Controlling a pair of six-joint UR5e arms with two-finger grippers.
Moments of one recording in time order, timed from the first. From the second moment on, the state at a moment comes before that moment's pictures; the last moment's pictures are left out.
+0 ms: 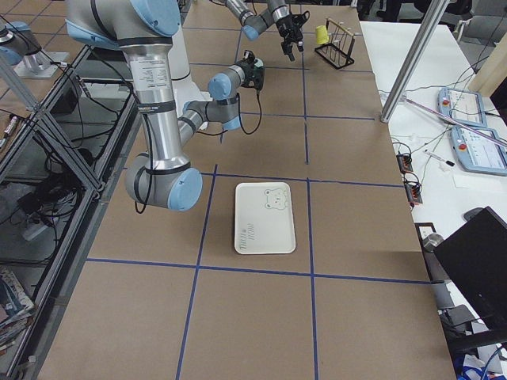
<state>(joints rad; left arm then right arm) -0.74 -1.99 -1.67 -2.64 -1.86 -1.93 0.42 -1.33 1.93 -0.21 1.61 1.82</state>
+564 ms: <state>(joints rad) -0.99 -1.89 -1.69 -2.24 -2.20 -1.32 0.71 -1.33 1.98 -0.81 1.98 1.58</state>
